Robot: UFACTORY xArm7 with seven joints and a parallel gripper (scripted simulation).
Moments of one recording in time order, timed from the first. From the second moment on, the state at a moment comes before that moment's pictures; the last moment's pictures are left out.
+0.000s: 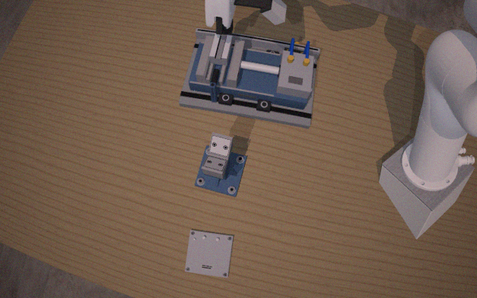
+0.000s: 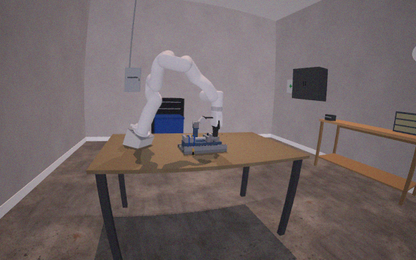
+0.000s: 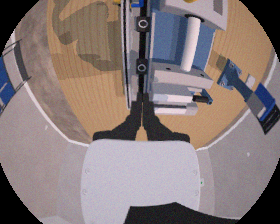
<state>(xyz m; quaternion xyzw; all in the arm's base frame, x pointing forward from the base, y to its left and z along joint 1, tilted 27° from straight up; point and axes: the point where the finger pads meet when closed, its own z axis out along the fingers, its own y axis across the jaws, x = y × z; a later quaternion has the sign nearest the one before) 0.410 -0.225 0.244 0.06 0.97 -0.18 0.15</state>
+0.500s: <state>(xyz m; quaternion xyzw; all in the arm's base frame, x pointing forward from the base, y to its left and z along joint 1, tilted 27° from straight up) 0.411 -0.224 0.243 0.06 0.97 -0.18 0.15</state>
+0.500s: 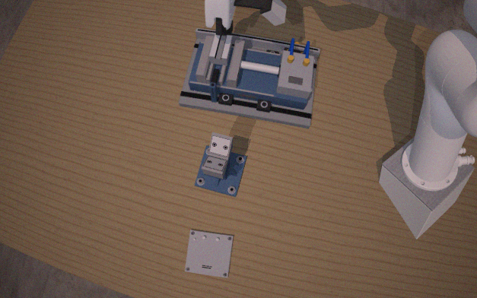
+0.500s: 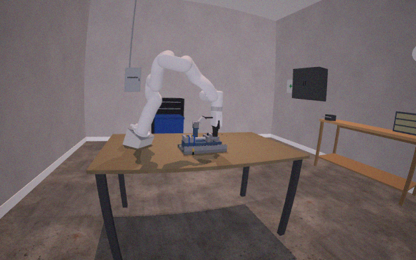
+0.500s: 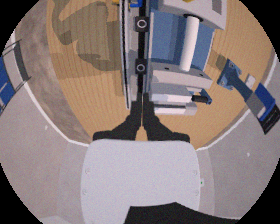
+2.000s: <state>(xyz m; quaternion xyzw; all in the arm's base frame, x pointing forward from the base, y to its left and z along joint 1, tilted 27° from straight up) 0.412 -0.214 0.239 0.06 0.97 -0.18 0.15</state>
